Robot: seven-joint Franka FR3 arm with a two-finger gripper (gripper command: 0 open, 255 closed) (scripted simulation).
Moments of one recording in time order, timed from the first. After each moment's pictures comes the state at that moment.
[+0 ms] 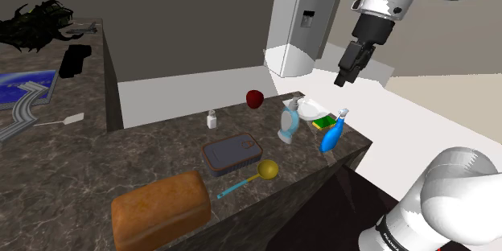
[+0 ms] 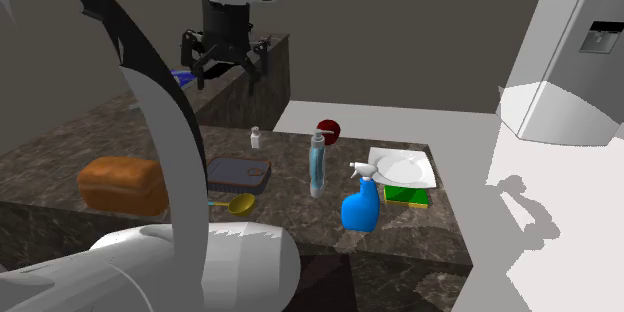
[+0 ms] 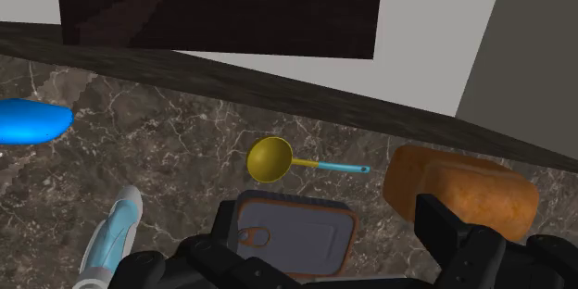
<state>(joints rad) 0.00 -0.81 -0.06 -2.34 0.12 1.55 -0.10</state>
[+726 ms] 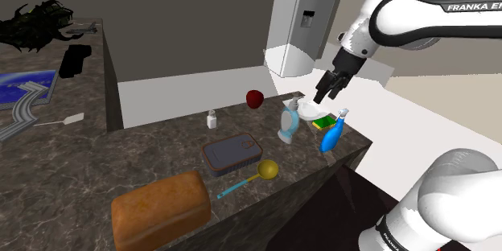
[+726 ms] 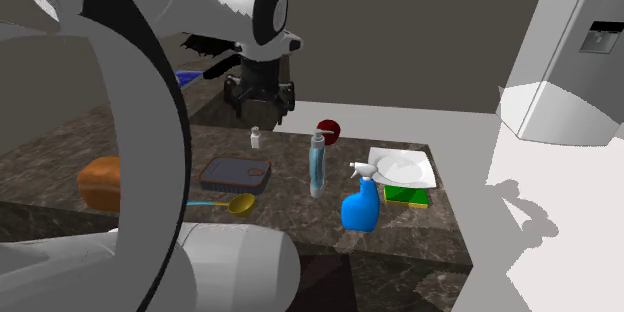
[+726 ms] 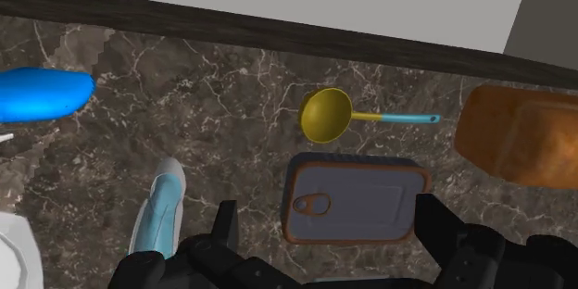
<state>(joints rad) -0.07 -0.76 -0.10 -2.58 0.08 1.96 -0.13</state>
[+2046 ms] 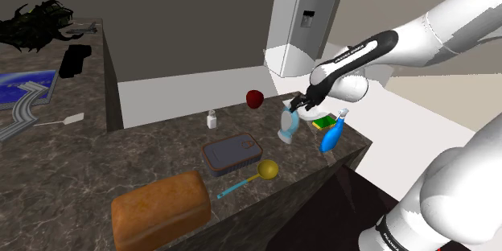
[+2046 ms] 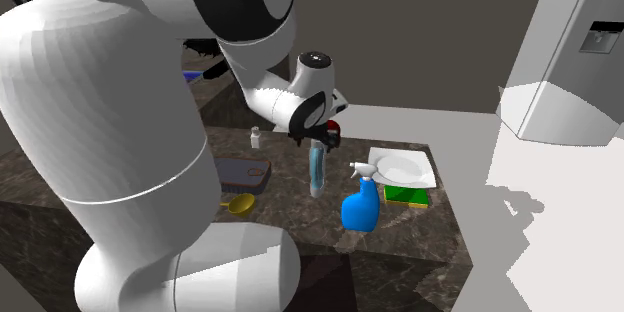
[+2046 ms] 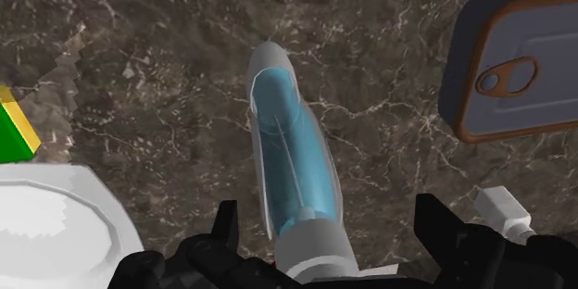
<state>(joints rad) -0.01 -0.10 -0.31 -2.60 0.35 2.89 -0.37</state>
